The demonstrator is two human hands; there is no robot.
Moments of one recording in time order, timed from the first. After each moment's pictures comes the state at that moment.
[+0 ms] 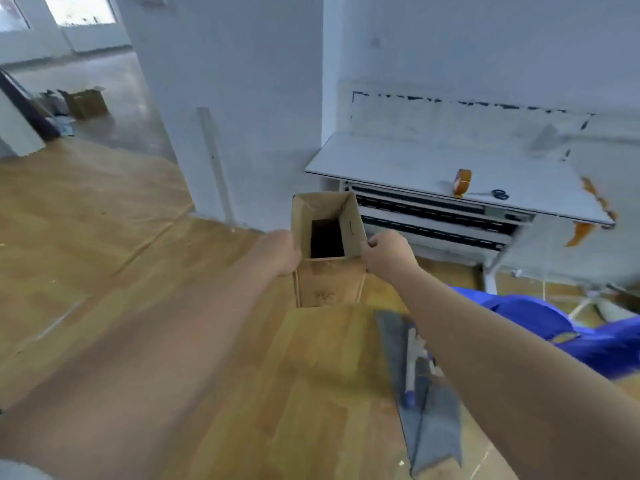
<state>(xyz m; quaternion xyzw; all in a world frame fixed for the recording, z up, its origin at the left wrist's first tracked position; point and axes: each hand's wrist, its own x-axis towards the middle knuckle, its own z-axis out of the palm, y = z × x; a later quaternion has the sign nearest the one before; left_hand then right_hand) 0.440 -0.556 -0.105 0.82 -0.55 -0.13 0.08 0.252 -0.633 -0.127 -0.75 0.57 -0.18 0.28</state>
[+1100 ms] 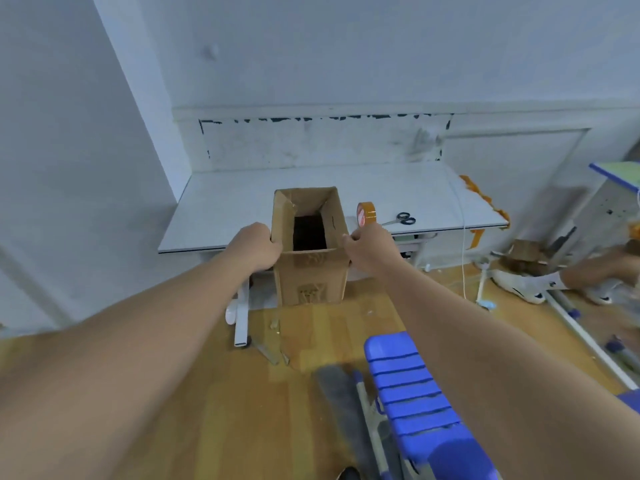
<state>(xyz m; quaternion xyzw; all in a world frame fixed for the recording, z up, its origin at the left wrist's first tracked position) 0.395 -1.013 -0.118 0.68 -0.69 -0.20 0.14 0.185 -1.002 -0.135 -0.62 0.71 -0.26 0.22</state>
